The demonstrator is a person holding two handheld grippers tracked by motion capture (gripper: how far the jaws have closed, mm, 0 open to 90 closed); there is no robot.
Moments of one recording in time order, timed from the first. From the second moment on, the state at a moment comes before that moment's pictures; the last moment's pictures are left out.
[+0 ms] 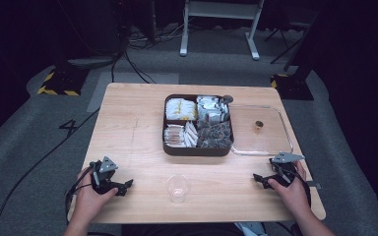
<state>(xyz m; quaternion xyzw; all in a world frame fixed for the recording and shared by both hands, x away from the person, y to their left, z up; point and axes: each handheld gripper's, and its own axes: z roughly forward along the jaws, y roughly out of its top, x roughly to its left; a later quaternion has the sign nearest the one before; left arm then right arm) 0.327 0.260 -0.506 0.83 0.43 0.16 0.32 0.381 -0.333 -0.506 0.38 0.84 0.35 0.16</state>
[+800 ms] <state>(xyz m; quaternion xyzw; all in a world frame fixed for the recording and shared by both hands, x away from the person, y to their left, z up) 0.317 0.226 -0.414 0.78 0.45 0.17 0.39 0.383 -0.331 -0.506 0.38 0.84 0.35 0.16</state>
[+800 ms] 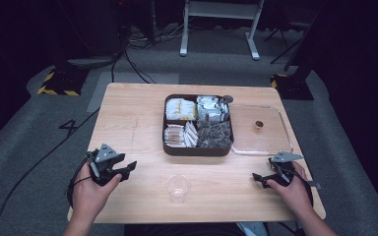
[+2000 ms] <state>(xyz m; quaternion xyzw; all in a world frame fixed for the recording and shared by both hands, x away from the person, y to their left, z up) 0.482 0.132 -0.385 0.80 0.37 0.14 0.44 0.386 -0.332 -0.506 0.37 0.85 0.35 0.16</state>
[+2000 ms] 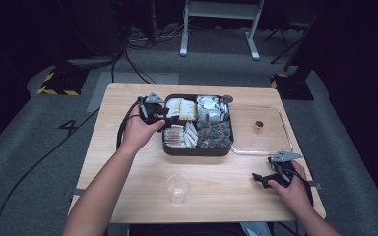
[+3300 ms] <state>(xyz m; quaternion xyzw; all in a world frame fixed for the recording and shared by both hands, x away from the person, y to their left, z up) 0.582 0.088 -0.452 0.84 0.40 0.07 0.37 0.386 -0.332 -0.506 0.36 0.85 0.35 0.15</state>
